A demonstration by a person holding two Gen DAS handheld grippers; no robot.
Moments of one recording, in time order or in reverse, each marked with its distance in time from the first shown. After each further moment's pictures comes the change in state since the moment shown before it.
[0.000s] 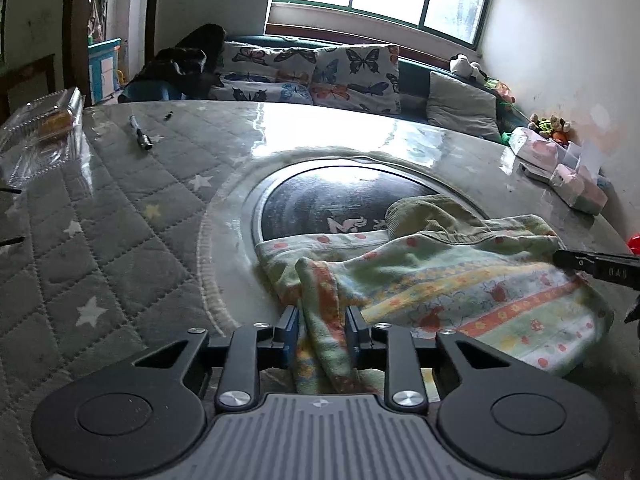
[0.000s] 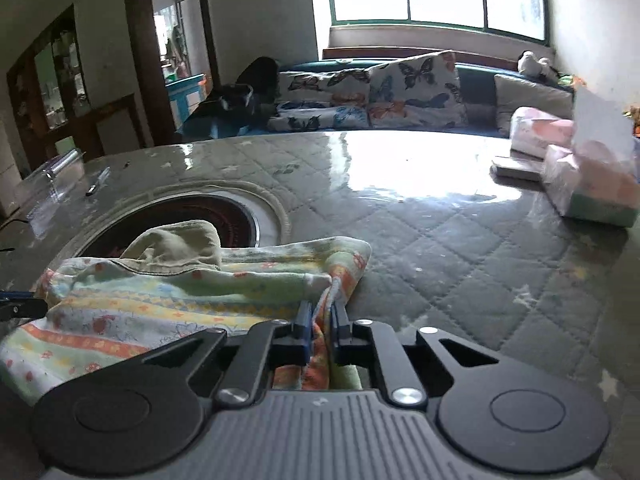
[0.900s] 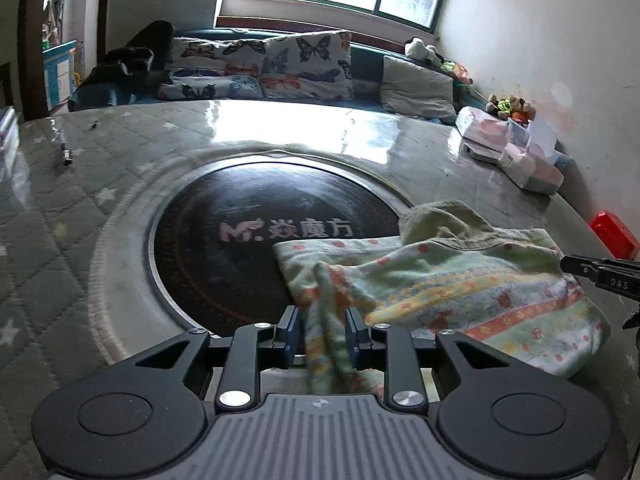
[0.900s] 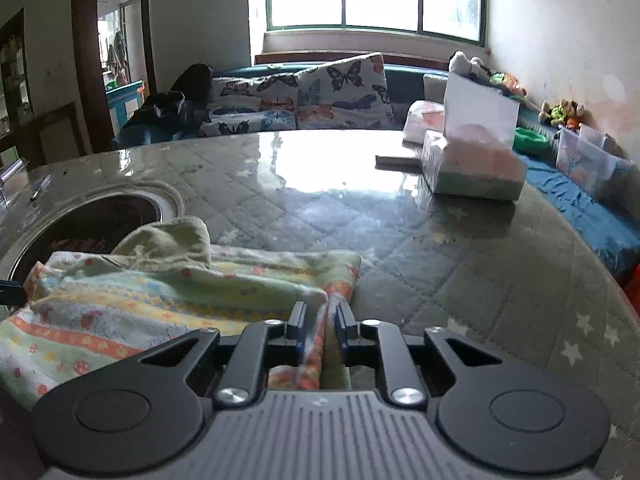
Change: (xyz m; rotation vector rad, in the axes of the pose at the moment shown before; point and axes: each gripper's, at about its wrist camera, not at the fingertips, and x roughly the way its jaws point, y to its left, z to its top) left arm 0.010 -0.056 0.010 0.058 0.032 -0.099; right arm -0.054 -0.052 -0.020 0.037 -0.019 -0.178
